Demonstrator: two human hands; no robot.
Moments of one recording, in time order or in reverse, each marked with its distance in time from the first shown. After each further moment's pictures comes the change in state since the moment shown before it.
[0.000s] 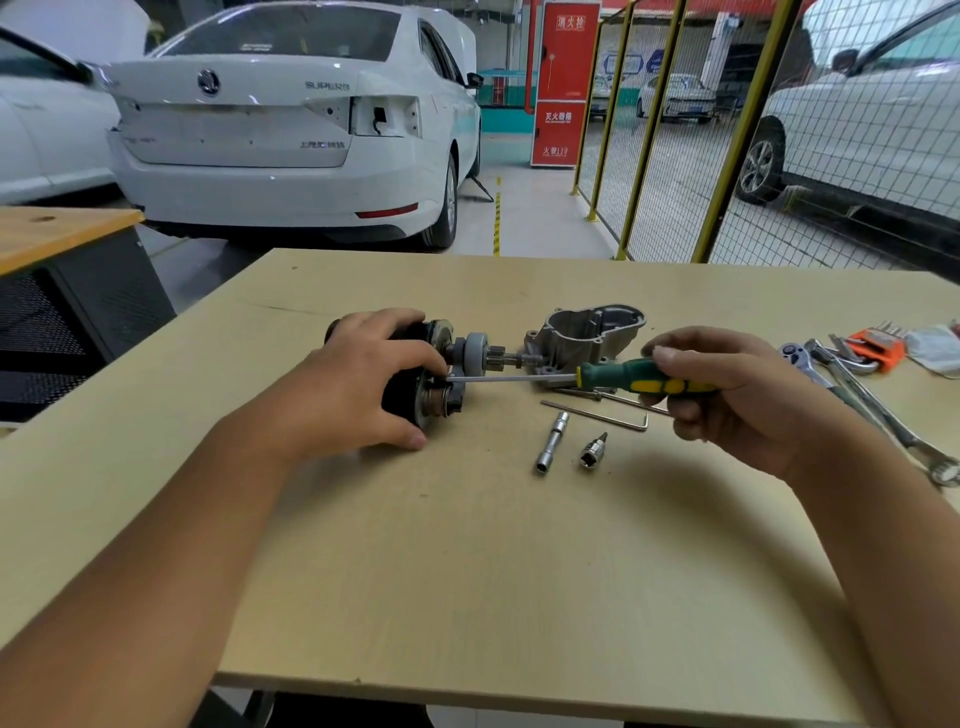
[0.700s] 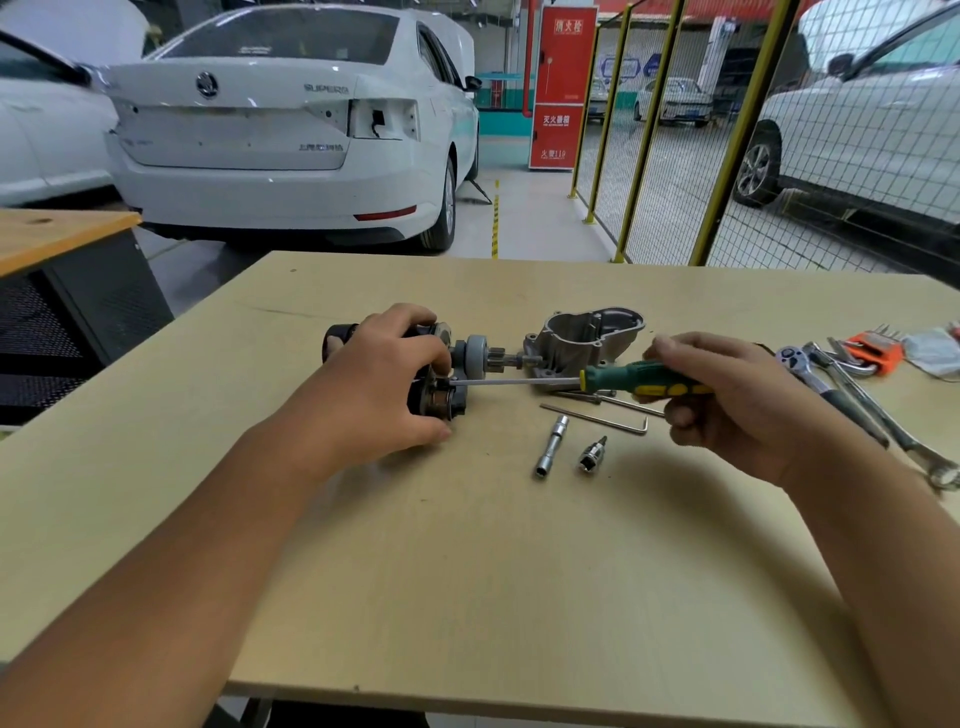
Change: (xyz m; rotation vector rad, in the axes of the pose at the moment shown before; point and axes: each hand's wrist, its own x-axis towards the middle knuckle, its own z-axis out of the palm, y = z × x) left_hand 0.001 0.020 0.008 -0.027 0.142 0.011; right_hand 0.004 0.004 0.002 0.002 0.046 0.022
